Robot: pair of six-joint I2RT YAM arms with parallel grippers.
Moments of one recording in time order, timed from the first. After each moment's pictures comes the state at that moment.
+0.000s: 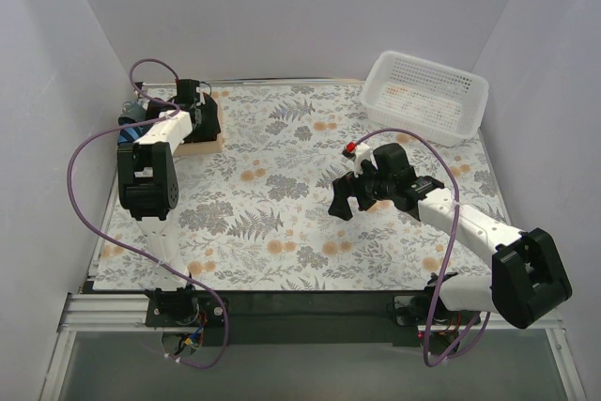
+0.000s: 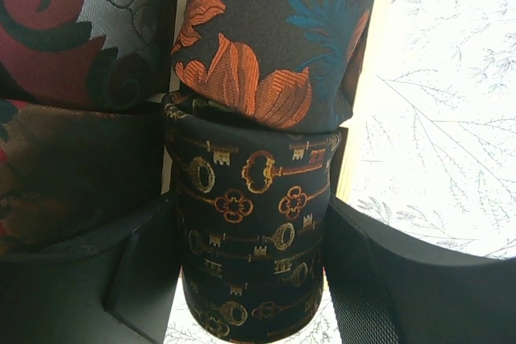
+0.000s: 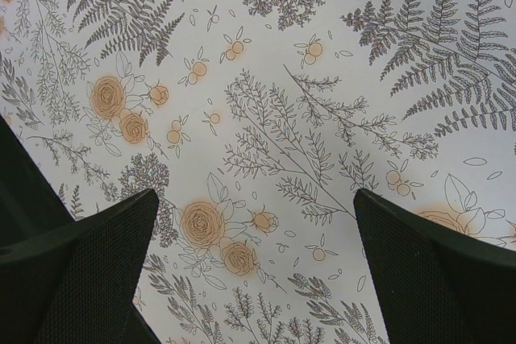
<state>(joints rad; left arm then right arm) -0.01 2.08 1.58 -0.41 -0.11 -0.22 0.54 1.27 0.76 -0.24 -0.45 0.05</state>
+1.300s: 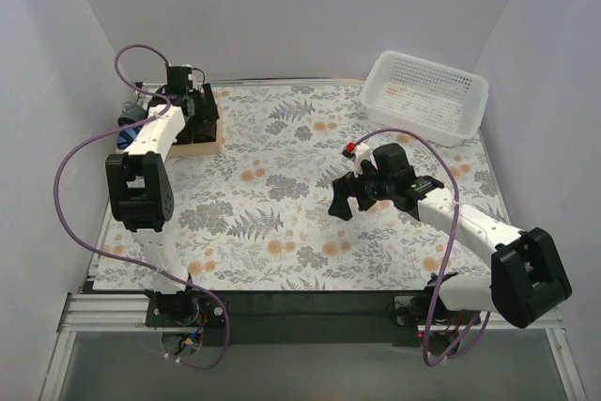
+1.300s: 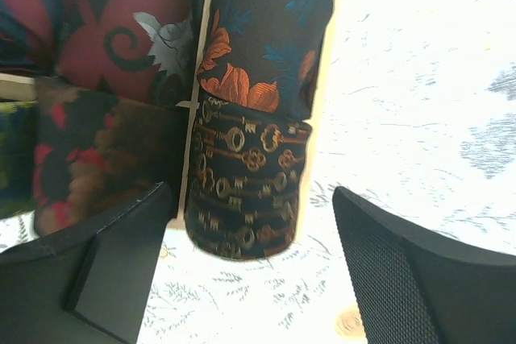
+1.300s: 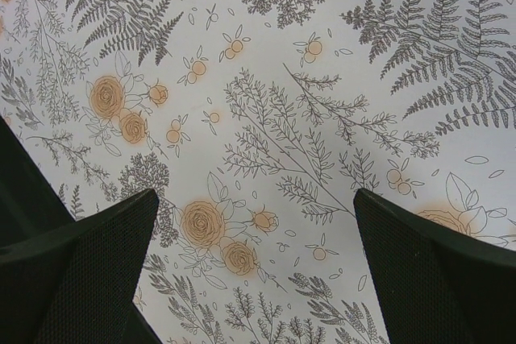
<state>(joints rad) -0.01 1.97 1.62 -0.47 -0.12 -0.23 0.54 1.28 0.77 -0.24 -0.45 0.05</state>
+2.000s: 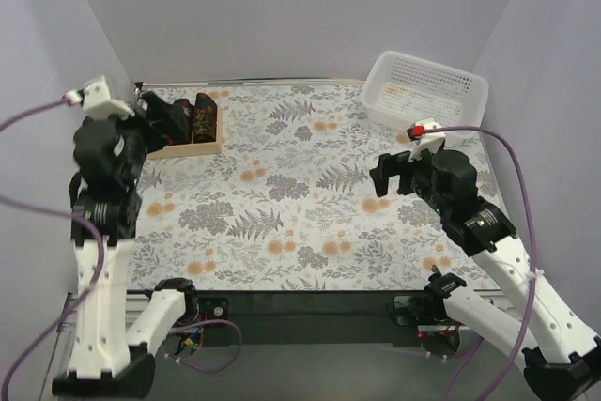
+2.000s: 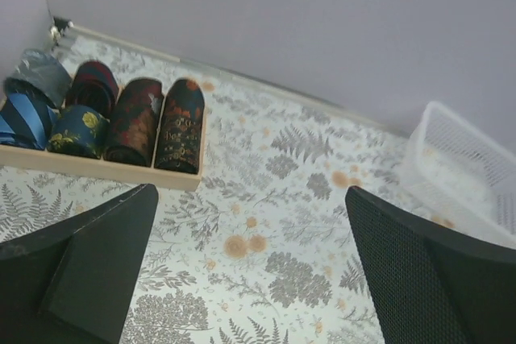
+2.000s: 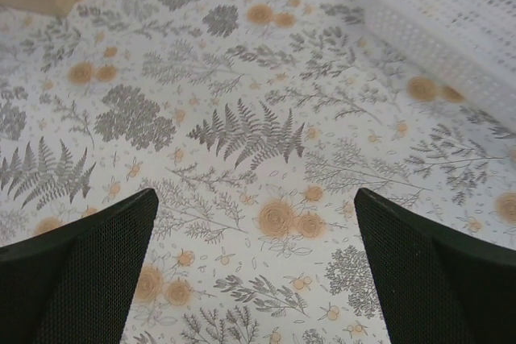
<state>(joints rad) -0.02 0.96 1.33 -0.55 -0.03 -0.37 0.53 0.80 0.87 -0.44 0.05 0.12</state>
